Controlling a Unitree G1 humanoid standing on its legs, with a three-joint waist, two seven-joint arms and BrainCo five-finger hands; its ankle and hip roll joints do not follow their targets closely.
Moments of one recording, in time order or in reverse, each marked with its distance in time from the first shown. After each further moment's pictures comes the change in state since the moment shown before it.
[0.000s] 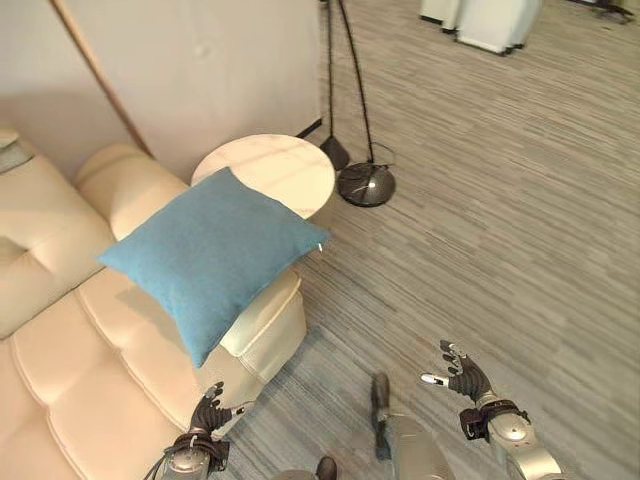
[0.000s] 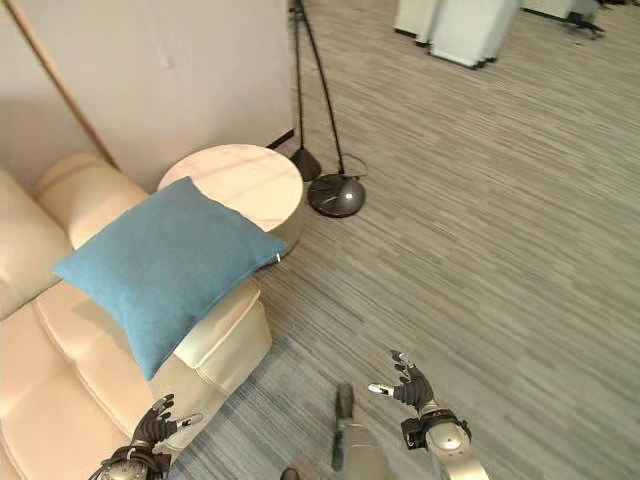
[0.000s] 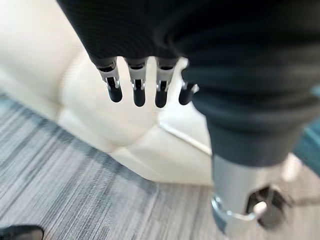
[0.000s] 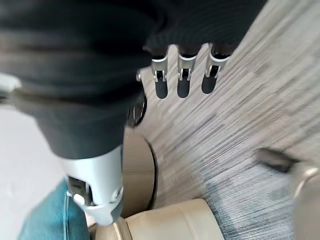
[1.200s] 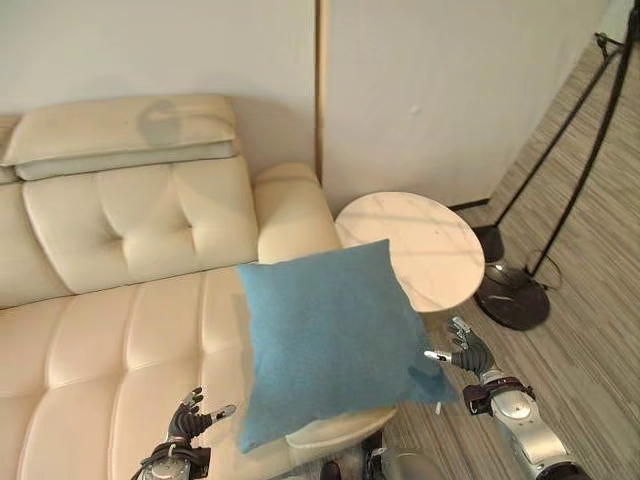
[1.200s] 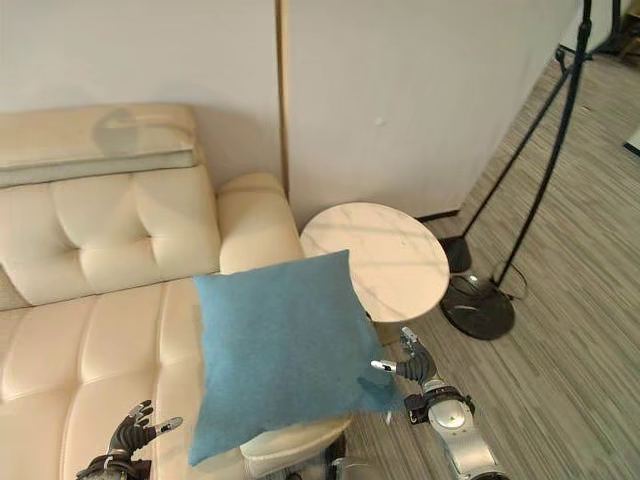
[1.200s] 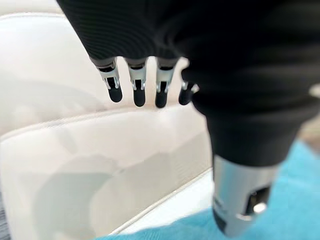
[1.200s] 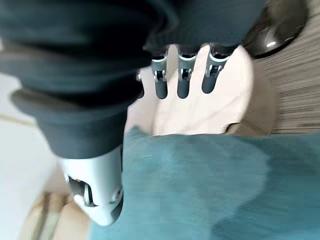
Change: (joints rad) left arm 0.059 0.031 0.058 -0.055 -0.058 -0.011 0.001; right arm -0.091 -0.068 -0.036 -0.147 -0.064 0.019 -0.023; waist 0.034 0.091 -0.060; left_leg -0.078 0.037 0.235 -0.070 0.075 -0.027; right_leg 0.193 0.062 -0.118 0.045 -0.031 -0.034
